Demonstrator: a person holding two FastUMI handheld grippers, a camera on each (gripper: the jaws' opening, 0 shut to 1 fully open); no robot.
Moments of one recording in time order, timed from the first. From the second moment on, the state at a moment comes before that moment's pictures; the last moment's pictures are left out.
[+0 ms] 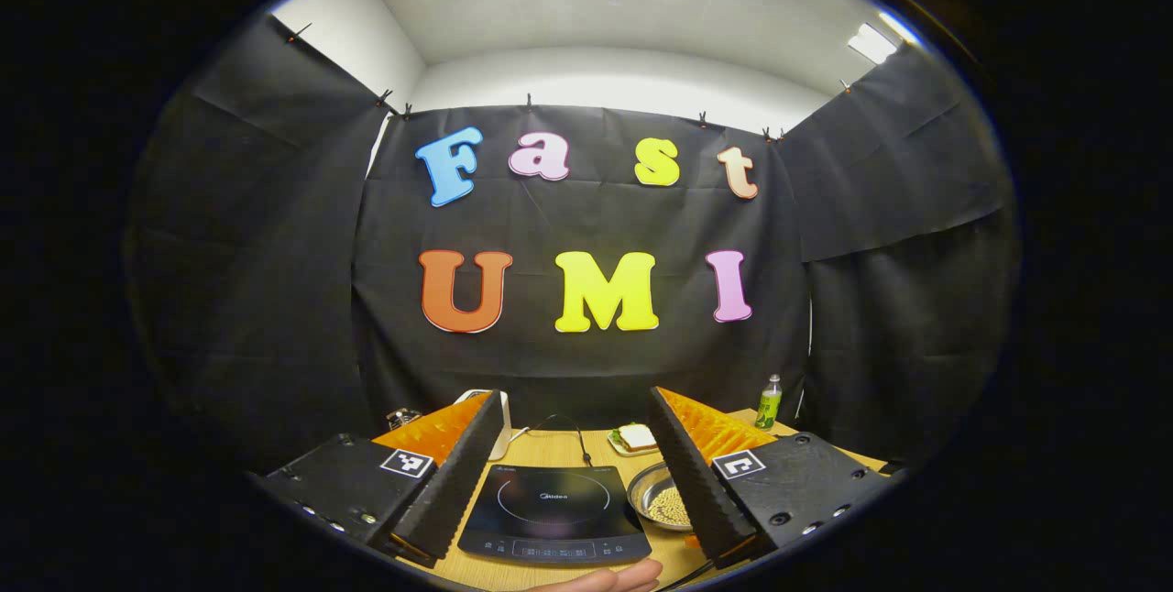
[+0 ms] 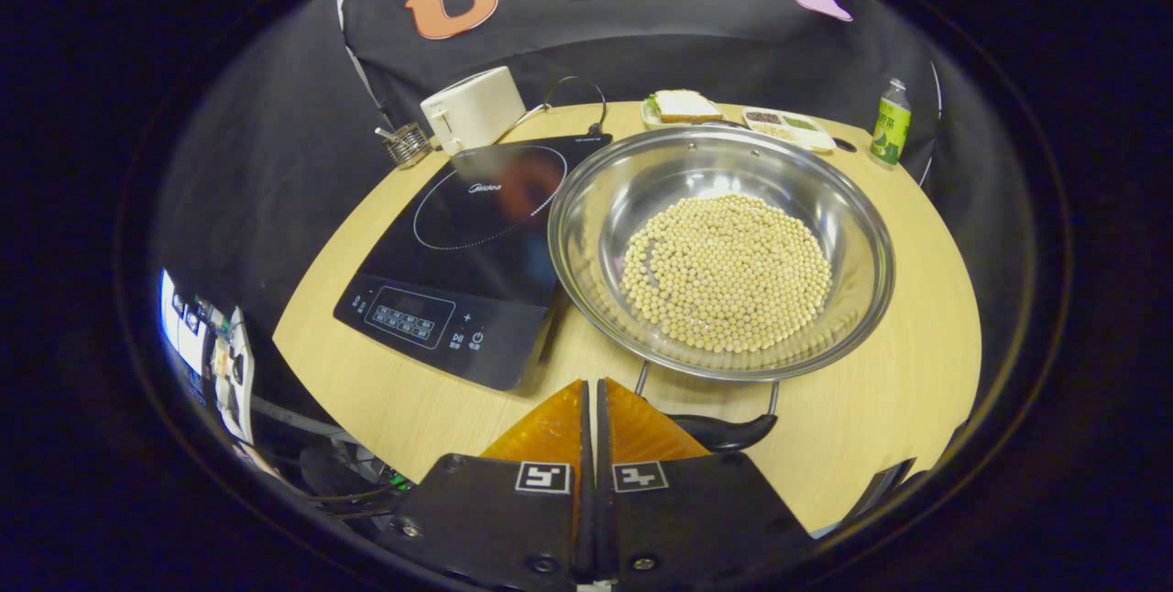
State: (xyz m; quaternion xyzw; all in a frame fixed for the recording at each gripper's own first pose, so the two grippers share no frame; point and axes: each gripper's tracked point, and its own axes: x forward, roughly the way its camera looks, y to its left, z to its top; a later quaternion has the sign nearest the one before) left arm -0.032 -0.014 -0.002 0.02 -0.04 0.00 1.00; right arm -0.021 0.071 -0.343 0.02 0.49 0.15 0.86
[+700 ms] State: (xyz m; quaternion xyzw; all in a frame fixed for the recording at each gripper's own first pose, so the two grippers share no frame) left arm -0.038 -0.033 -0.001 0.03 -0.04 0.00 1.00; right arm -0.028 -0.008 -0.354 0.01 0.48 0.12 0.87
